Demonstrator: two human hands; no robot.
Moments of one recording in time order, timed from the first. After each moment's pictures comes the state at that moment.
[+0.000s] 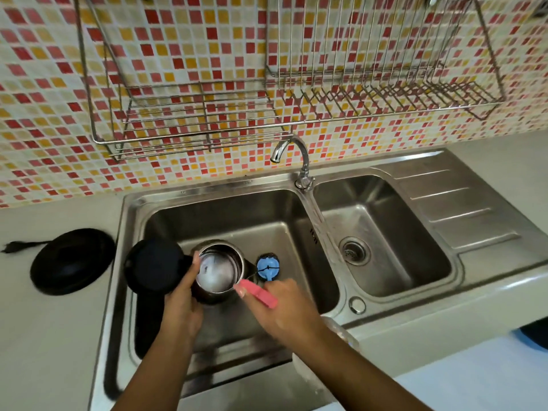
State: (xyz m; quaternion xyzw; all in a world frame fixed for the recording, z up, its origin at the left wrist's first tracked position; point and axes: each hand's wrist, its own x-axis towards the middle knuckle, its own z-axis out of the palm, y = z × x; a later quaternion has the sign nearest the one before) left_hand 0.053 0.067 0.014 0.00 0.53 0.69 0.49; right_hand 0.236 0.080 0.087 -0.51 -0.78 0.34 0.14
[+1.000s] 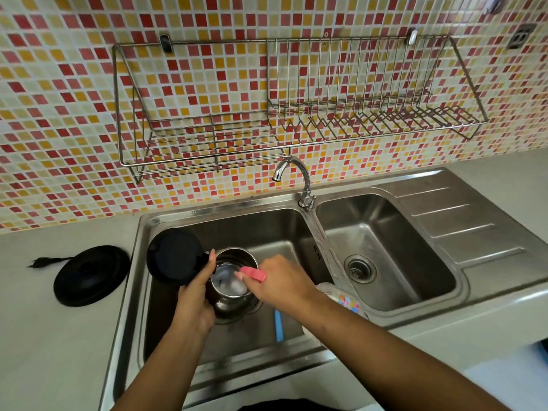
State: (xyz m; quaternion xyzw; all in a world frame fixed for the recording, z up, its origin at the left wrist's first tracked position) left_hand 0.066 0.075 0.052 0.02 0.53 0.67 0.52; right_hand 0.225 0.118 0.118 -0.46 -0.85 0.26 0.08
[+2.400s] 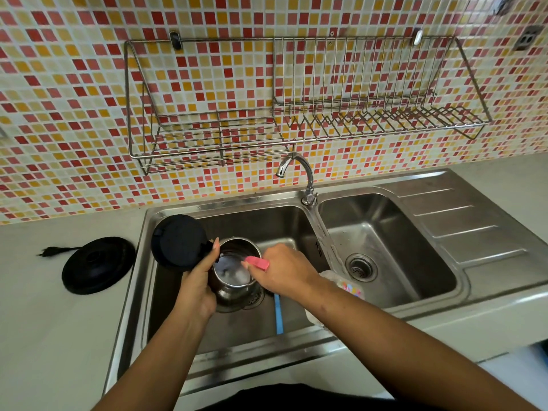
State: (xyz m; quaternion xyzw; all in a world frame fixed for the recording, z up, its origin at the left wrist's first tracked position) left_hand 0.072 0.071 0.072 0.03 0.50 0.68 0.53; right_hand 0.229 0.123 0.127 -0.45 -0.86 0.24 0.09
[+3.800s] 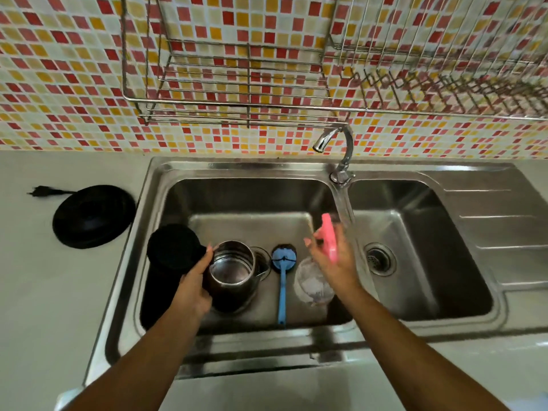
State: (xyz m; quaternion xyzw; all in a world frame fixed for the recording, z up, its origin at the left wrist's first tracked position) left_hand 0.025 0.076 -0.052 -0.11 0.52 0.65 0.55; right_hand 0.267 0.198 0.021 -0.49 -0.66 0.45 0.35
